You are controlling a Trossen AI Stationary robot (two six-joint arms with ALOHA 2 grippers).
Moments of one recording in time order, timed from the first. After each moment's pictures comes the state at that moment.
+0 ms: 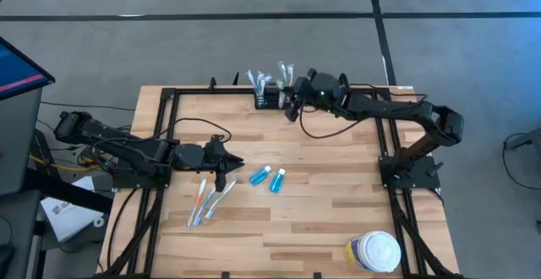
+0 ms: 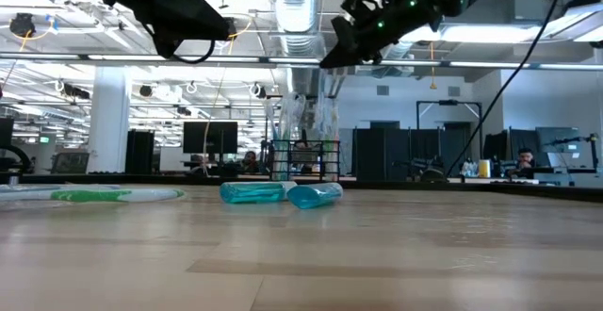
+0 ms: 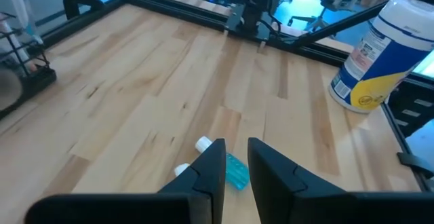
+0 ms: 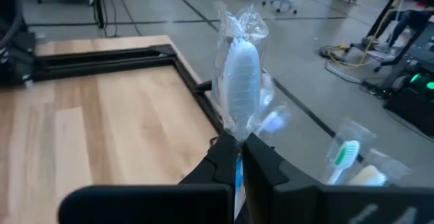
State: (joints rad) left arm -0.23 1.03 0.59 0.03 -0.37 -0.38; right arm -0.40 1.52 1.06 0.16 0.15 -0.12
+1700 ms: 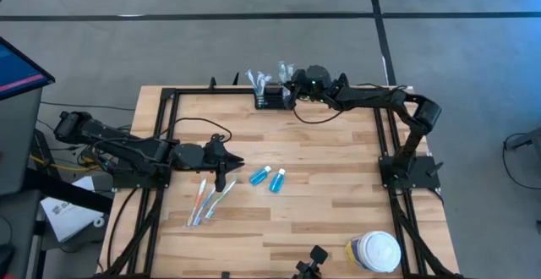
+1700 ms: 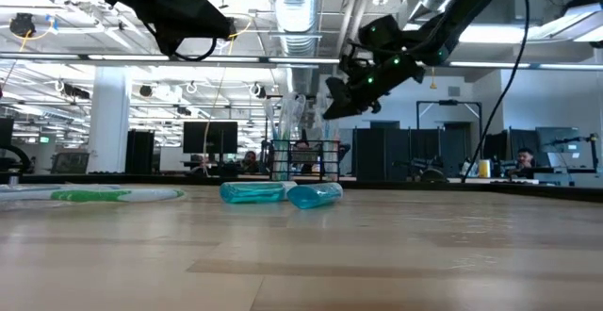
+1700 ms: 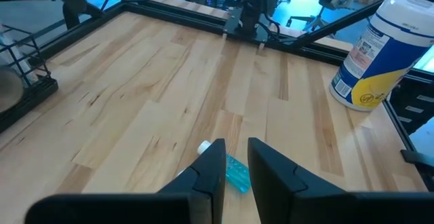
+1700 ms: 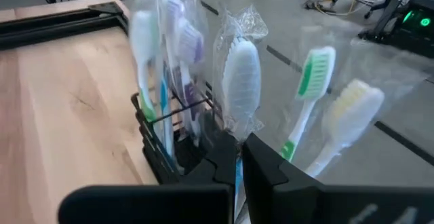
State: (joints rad) left arm -0.23 1.03 0.59 0.04 -0.37 -0.34; right arm -0.59 1.77 1.06 0.30 0.05 -0.05
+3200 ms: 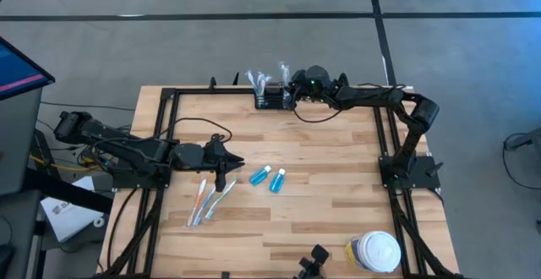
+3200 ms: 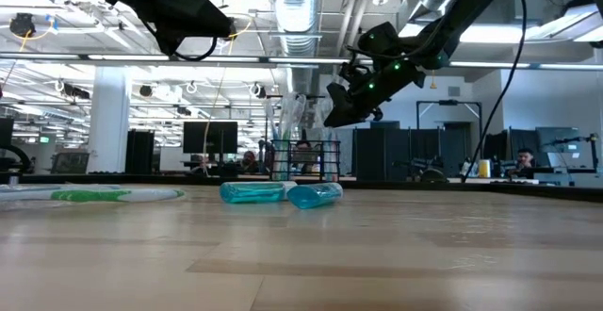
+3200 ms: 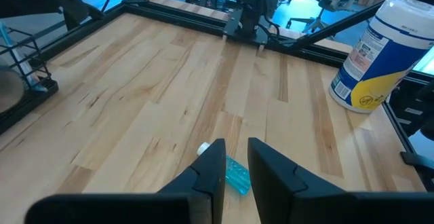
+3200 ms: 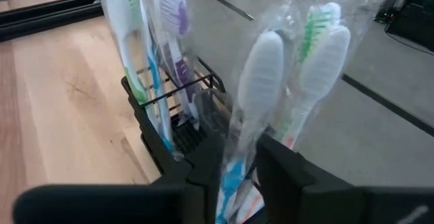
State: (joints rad) left arm -0.23 1.03 0.59 0.05 -0.37 -0.34; right arm -0.61 1.79 1.06 0.27 0.02 -0.01
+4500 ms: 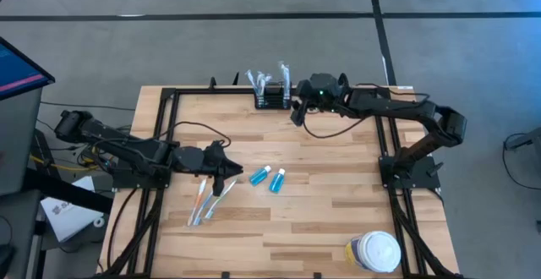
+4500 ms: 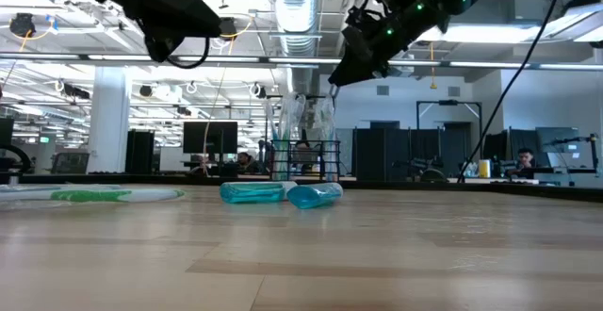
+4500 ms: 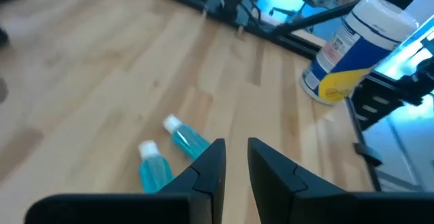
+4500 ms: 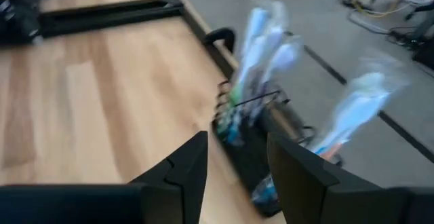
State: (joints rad) left arm -0.26 1.03 0.59 0.00 -0.30 -0.51; right arm -0.42 1.50 1.06 -0.05 0.09 -0.07
